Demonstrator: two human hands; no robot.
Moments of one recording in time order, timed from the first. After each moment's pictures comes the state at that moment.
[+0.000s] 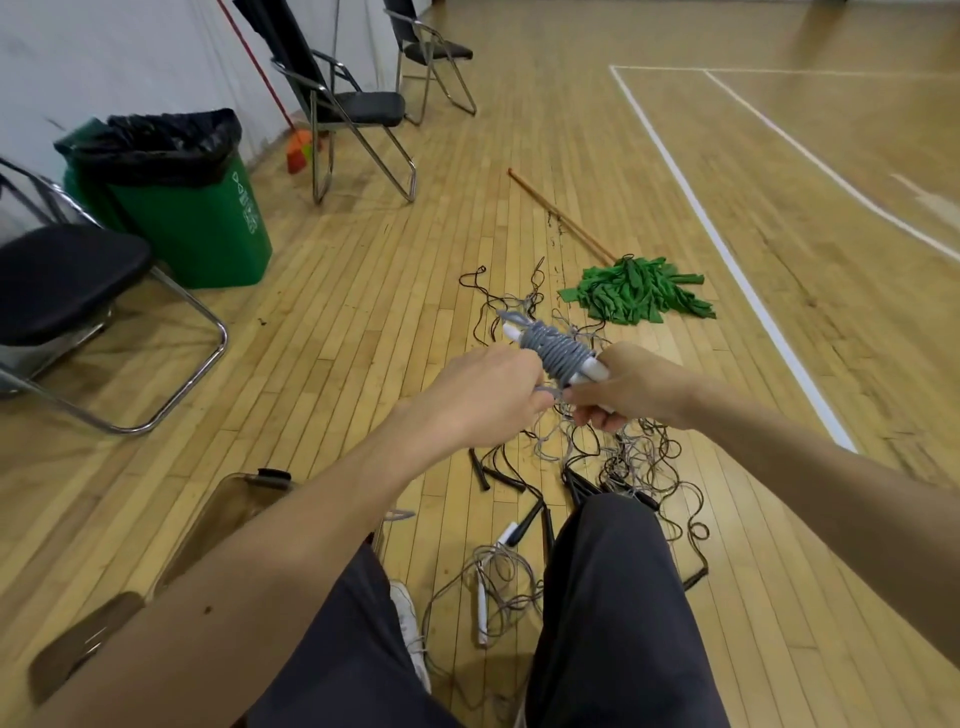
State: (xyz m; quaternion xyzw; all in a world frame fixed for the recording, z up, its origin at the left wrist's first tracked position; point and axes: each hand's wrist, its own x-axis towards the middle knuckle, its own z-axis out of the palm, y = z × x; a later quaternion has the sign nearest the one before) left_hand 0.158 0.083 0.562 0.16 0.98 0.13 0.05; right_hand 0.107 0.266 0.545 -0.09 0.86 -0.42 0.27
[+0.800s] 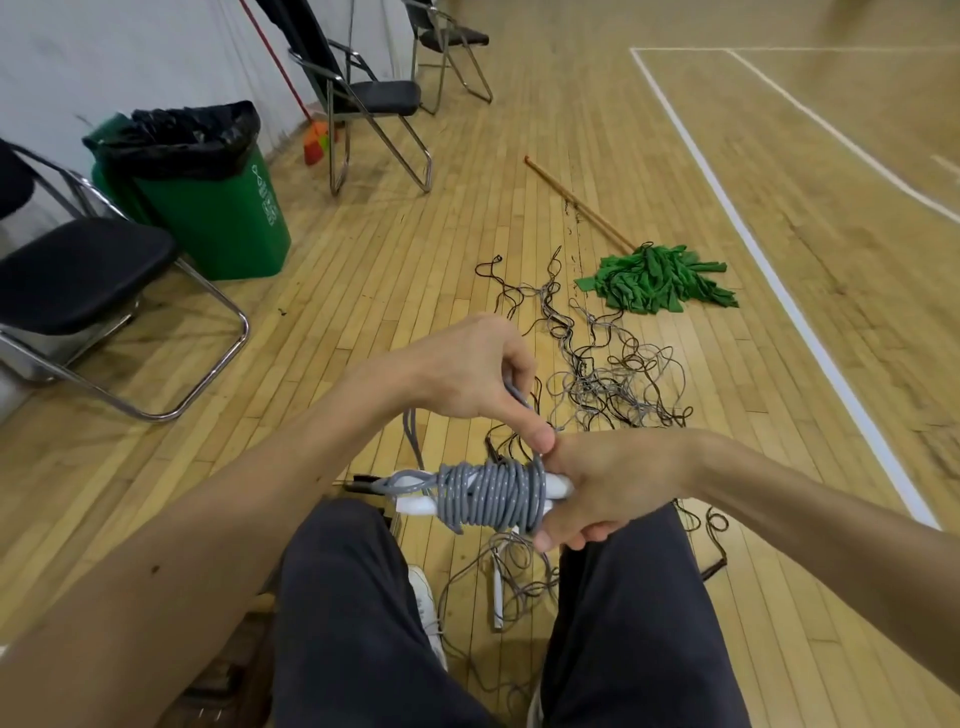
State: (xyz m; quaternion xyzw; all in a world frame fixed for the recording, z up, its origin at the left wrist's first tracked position) left_hand 0.159 0.043 0.580 0.24 0.91 0.30 0.14; right_hand 0.181 0.230 0.556 -0.34 0.77 -0.26 0.48
